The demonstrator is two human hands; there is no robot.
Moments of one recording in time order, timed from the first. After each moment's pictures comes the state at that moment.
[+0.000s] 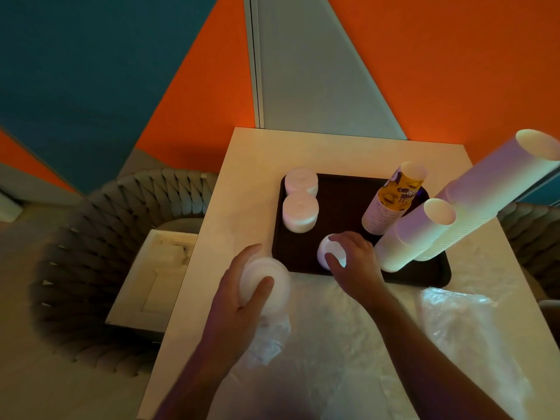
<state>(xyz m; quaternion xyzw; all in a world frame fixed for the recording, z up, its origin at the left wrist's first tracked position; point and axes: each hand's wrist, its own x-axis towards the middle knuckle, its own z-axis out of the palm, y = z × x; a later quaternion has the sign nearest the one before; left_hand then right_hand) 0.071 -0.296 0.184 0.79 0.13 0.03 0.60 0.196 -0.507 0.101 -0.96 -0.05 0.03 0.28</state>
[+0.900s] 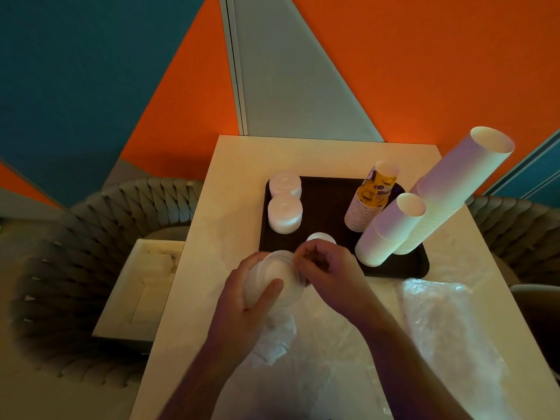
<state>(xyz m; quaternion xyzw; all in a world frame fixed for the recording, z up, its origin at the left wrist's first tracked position) 0.068 -0.316 0.181 0.80 0.10 0.01 0.59 0.135 -0.484 0.196 -0.80 -0.07 0.11 0.58</state>
